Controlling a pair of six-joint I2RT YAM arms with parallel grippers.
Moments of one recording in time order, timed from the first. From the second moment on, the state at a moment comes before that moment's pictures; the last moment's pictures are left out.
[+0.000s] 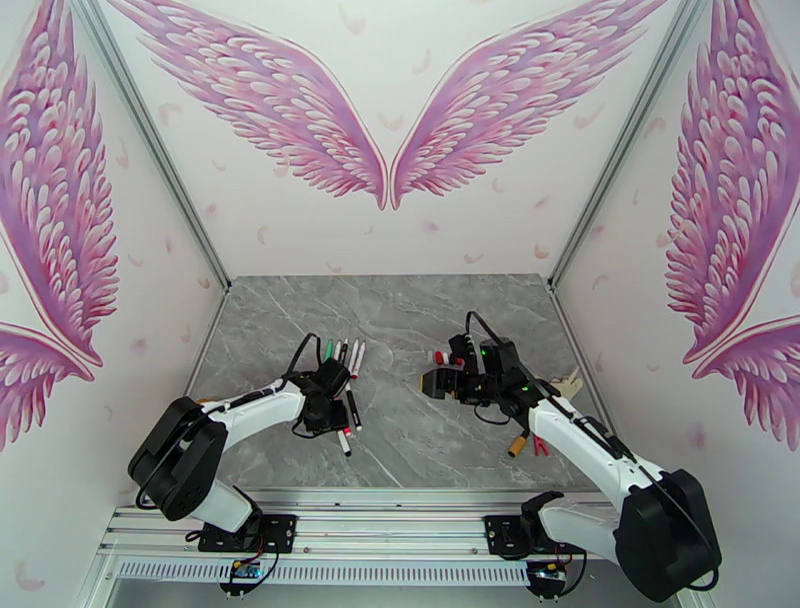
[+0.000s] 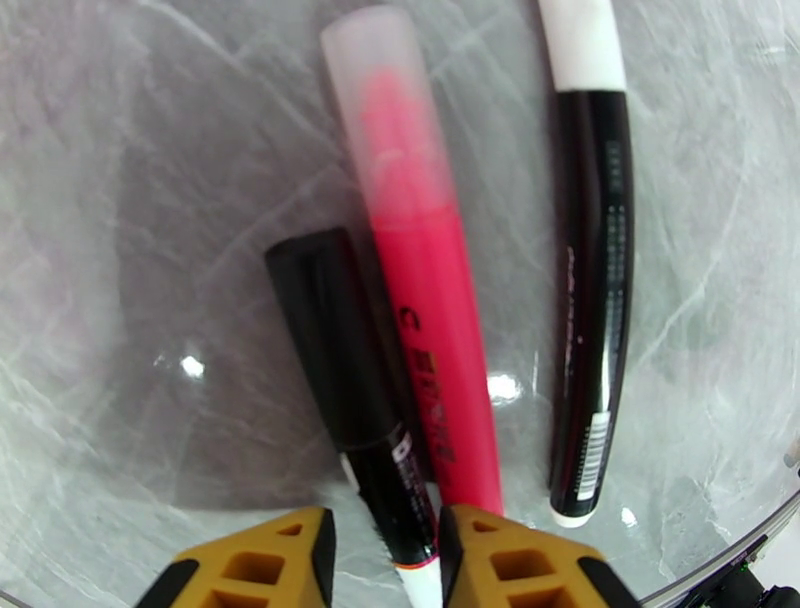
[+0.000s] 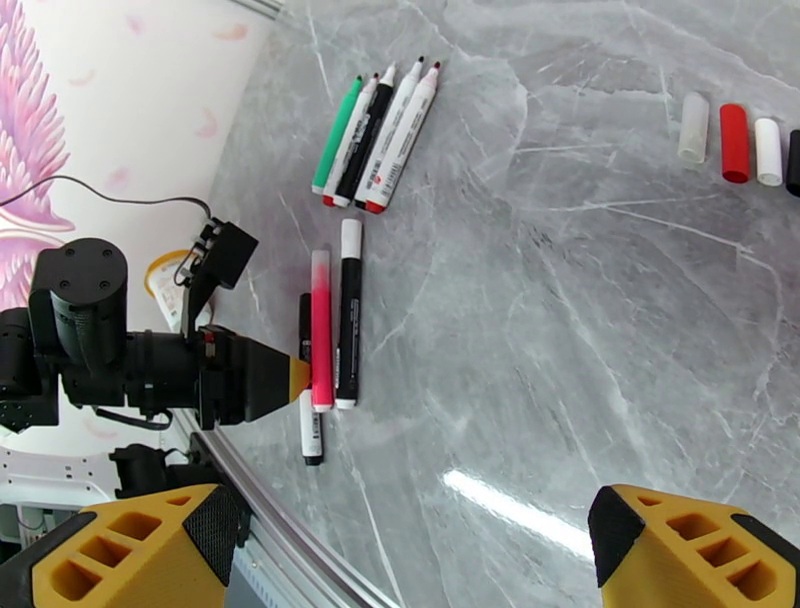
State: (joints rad) left arm -0.60 1.55 0.84 -0.65 0.08 -0.81; right arm 0.34 1.20 0.73 -0.32 -0.58 0.48
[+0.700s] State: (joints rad) left arm -0.58 1.55 0.80 -0.65 0.07 -0.80; right arm 0.35 1.20 0.73 -0.32 -0.57 0.48
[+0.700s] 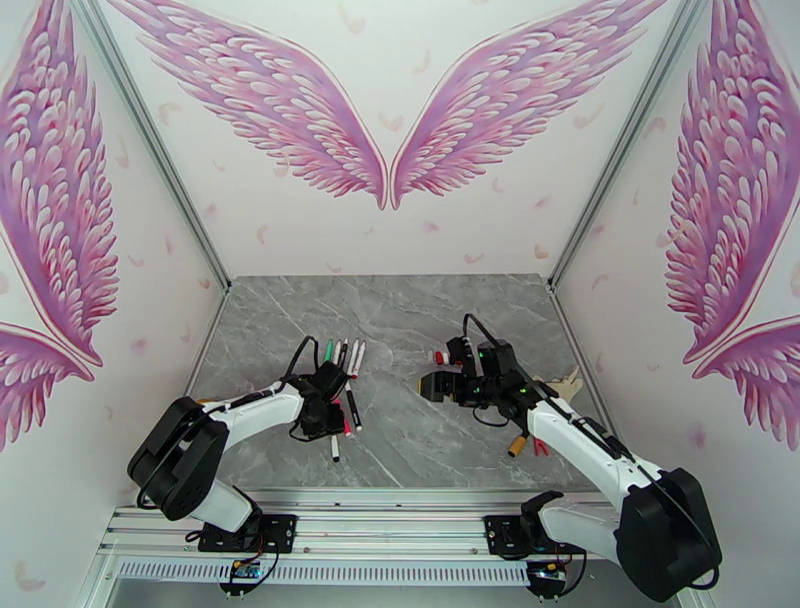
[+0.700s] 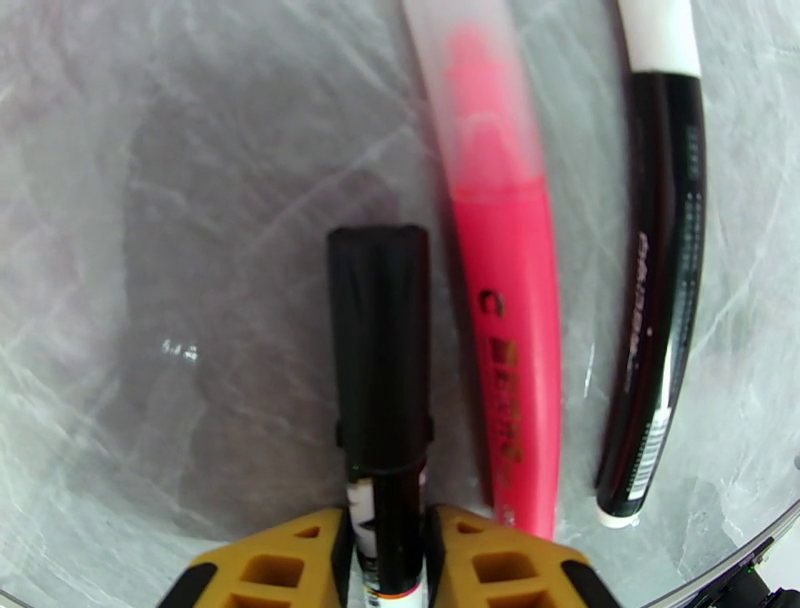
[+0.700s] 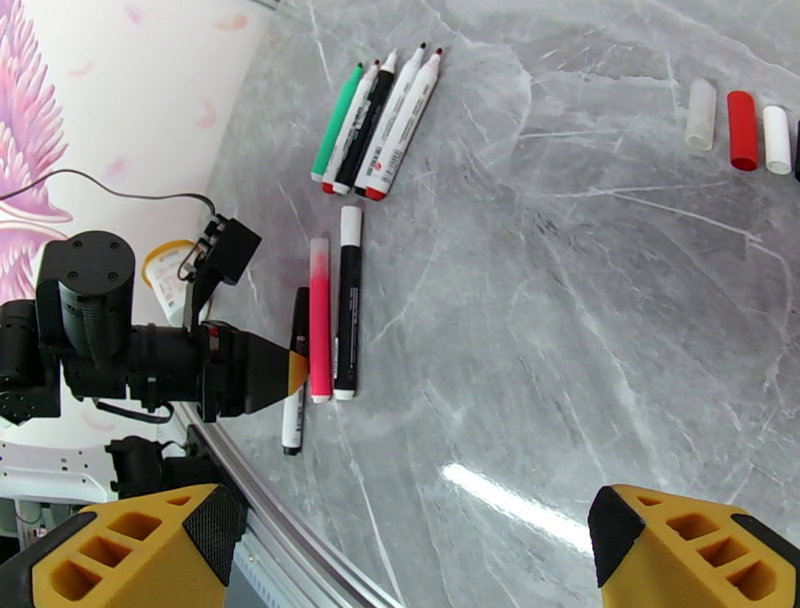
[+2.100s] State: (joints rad) left arm -0.79 1.33 0.90 -0.27 0.36 -0.47; right arm 0.57 1.35 1.00 -0.31 -0.55 0.74
